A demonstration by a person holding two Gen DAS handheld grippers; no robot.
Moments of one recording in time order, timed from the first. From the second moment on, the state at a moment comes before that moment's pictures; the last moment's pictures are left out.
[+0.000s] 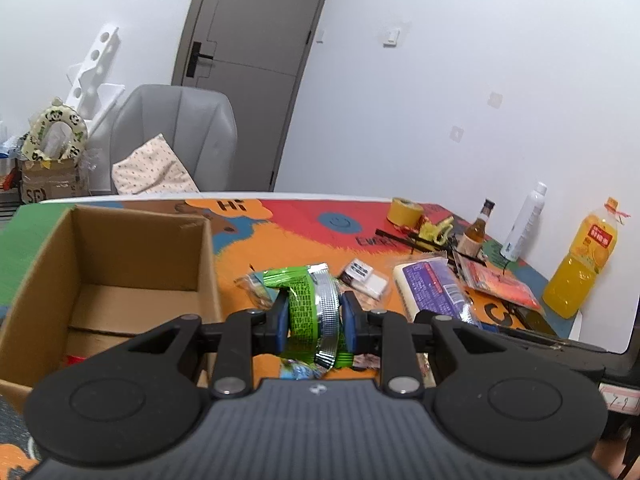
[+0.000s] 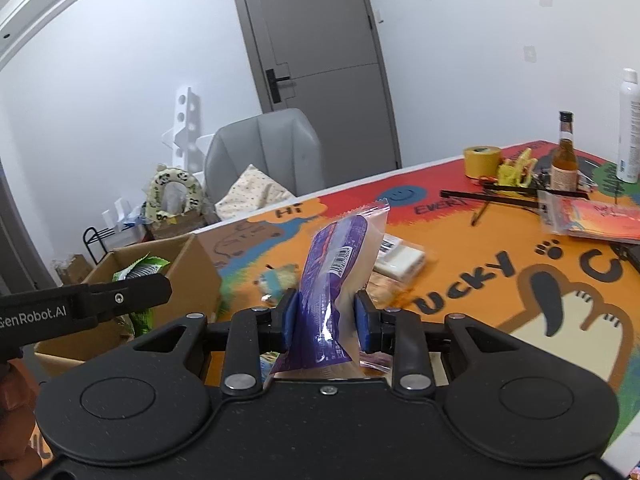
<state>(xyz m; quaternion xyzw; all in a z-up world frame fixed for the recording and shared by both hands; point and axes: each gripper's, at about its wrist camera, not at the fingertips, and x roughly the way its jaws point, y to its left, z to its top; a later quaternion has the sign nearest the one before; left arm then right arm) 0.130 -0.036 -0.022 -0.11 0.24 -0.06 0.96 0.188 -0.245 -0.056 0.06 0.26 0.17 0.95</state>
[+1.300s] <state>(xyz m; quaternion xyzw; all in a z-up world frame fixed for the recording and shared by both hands) 0.111 0.102 -0.023 -0.16 0.25 0.07 0.95 0.189 -0.110 -0.038 0.04 0.25 0.29 0.92</state>
